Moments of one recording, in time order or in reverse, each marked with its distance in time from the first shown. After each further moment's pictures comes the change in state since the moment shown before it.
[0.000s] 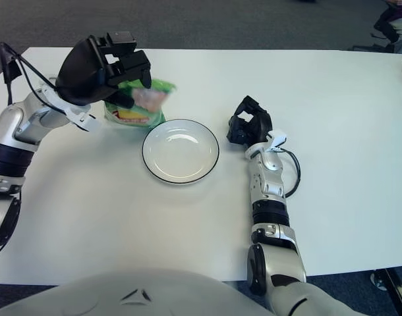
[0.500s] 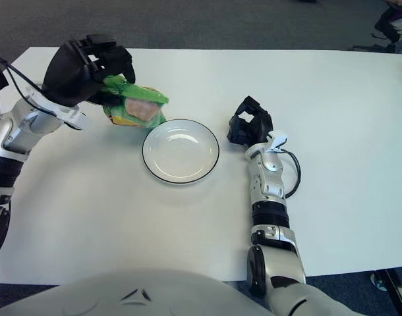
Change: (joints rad) left arm 0.061 0.069 0.039 -0.036 0.089 0.077 0.115; right arm 0.008 0.004 0.002 -0.021 0.000 0.012 -0.017
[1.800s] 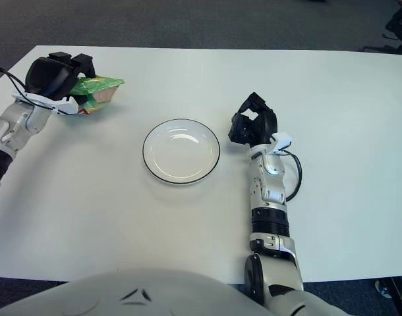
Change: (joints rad) left arm -0.004 0.108 -0.146 0.360 -0.055 0.355 0.061; right arm 0.064 0.030 0.016 -0.160 0.001 0.026 -0.049
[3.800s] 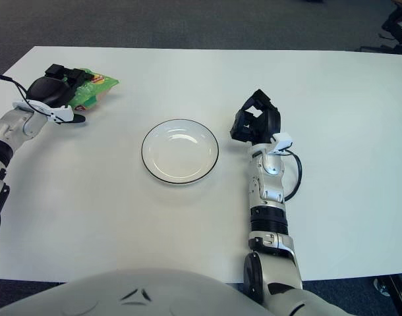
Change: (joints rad) left arm -0.208 -0.055 -0.153 0.649 0.143 -0.108 0.026; right arm -0.013 0.007 -0.002 0.023 -0.019 -0.087 -0.059
